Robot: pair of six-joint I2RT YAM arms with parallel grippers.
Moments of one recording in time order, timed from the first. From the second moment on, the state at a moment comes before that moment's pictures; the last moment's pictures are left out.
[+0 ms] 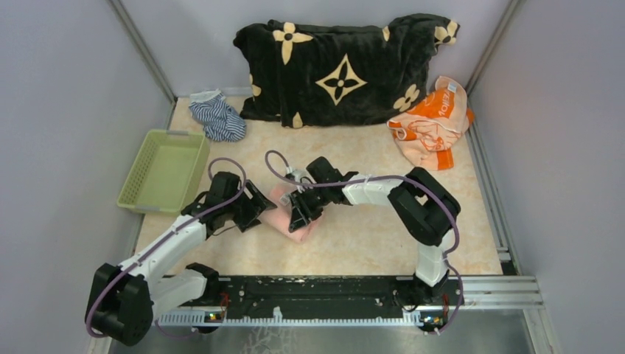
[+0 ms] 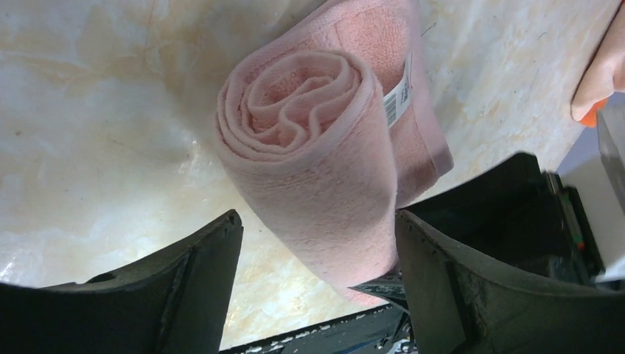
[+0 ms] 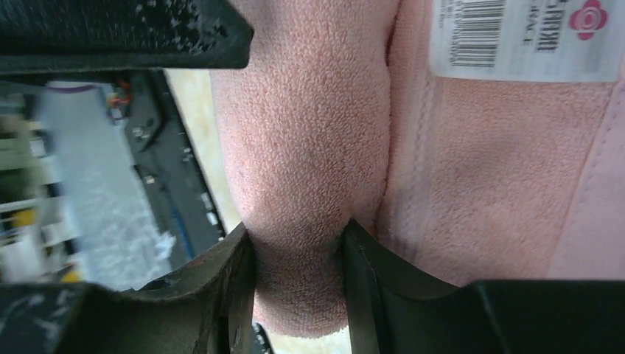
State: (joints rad) left arm -0.39 1.04 0.53 -0.36 0.13 -1.03; right arm 0.85 1.83 1.06 -0.15 -0.60 0.22
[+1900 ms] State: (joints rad) left arm -0.40 1.33 0.56 -0.20 0.19 -1.01; right arm 1.36 1.89 1.19 -0.42 0.60 -0.04
